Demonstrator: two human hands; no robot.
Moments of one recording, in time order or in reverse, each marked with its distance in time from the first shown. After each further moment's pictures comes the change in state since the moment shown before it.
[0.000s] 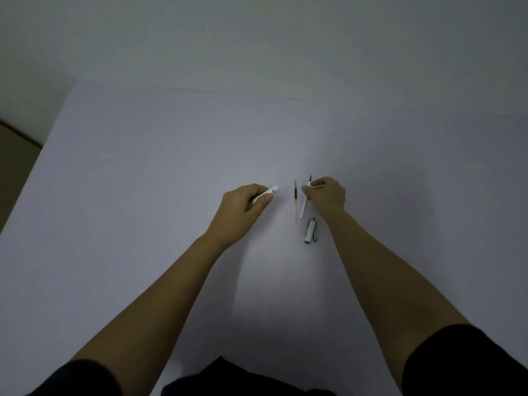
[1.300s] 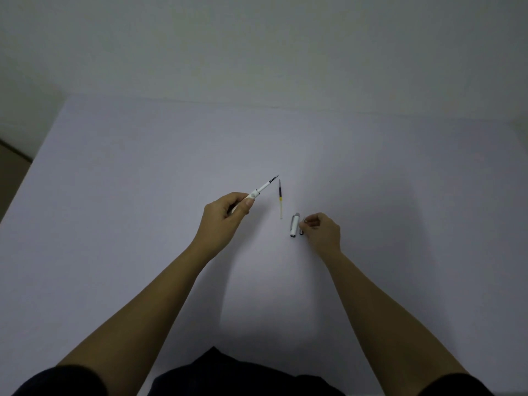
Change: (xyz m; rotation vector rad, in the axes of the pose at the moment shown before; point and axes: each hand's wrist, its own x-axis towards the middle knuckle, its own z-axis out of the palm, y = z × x) left_hand -0.039 0.012 -0.001 -0.220 0.033 -0.131; right_hand -0.069 0.078 -0.013 0.136 -0.006 0.001
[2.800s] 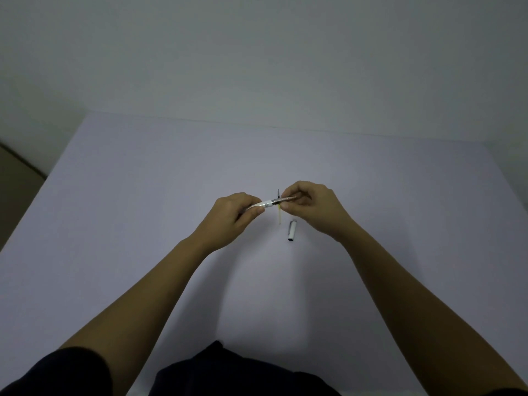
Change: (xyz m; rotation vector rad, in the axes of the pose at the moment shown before) left_hand -0.019 0.038 -0.020 0.369 -0.115 0.405; right_hand -0.075 -0.133 -0.069 -0.025 -0.376 -0.511
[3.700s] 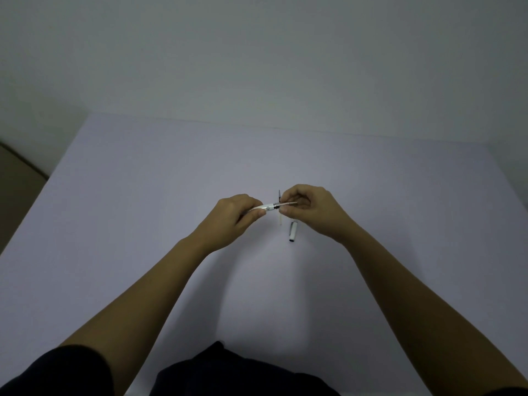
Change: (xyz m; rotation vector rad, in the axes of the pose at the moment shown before) left_hand 0.000 0.002 -0.004 0.042 -0.053 0.030; right_hand 0.000 0.000 0.002 0.001 -0.059 -0.044
